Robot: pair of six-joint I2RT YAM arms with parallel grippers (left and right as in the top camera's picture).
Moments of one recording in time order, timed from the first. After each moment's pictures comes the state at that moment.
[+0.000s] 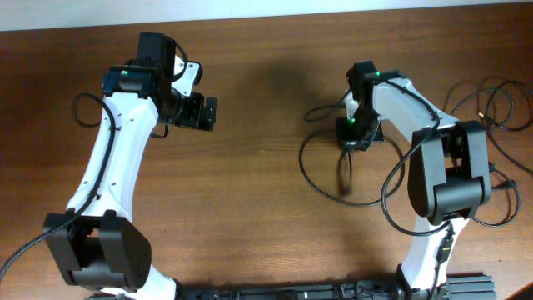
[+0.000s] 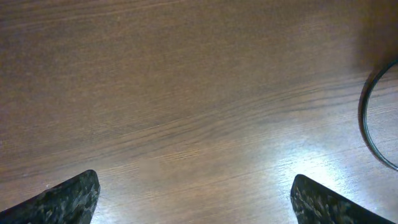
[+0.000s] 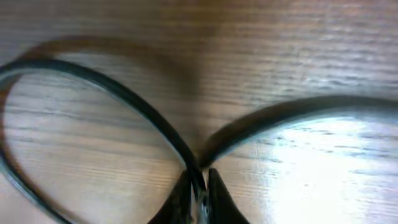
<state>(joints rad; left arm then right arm) -0.12 1.76 1.60 -1.12 0.12 0.09 0.14 2.08 1.47 -1.06 -0.16 0.16</state>
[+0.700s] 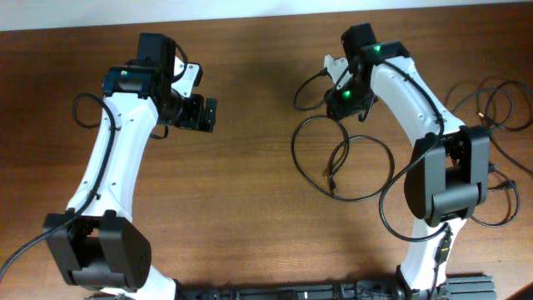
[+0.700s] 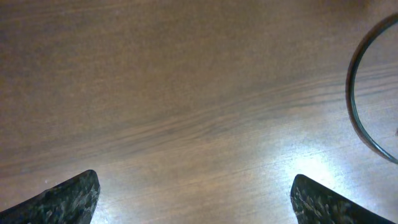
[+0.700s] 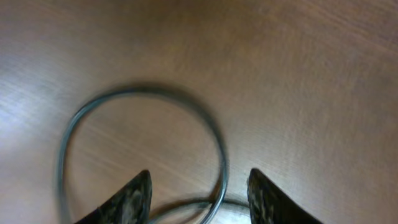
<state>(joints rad) -0.12 1.76 1.60 -1.14 0.12 0.09 0.18 2.08 1.67 -0.97 -0.15 -0.22</state>
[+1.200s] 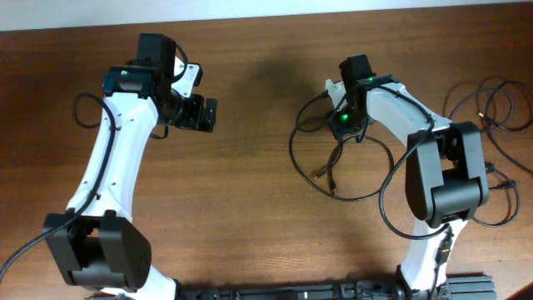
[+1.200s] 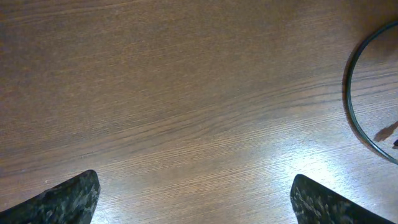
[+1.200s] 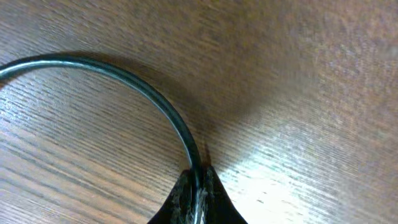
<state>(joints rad) -0.12 1.76 1.60 -1.14 0.12 0.09 0.18 2.07 1.41 -0.75 -0.12 -0.16</state>
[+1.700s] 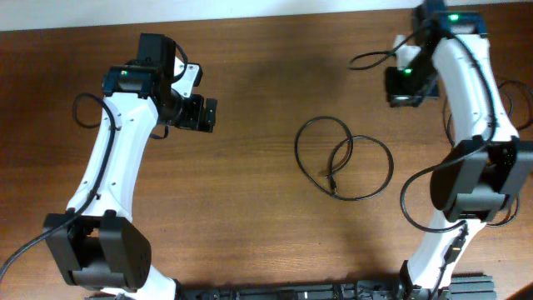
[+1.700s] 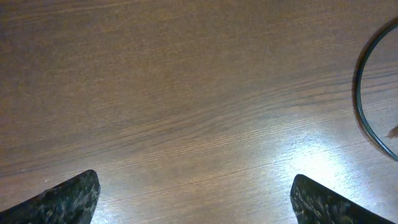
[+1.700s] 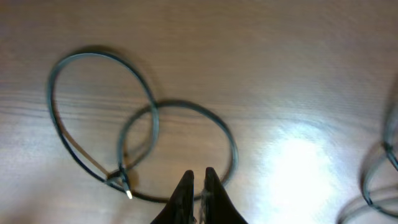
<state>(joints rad) -0.12 1.76 1.60 -1.14 0.12 0.09 -0.08 2.07 1.97 -1.47 -0.12 -0.03</state>
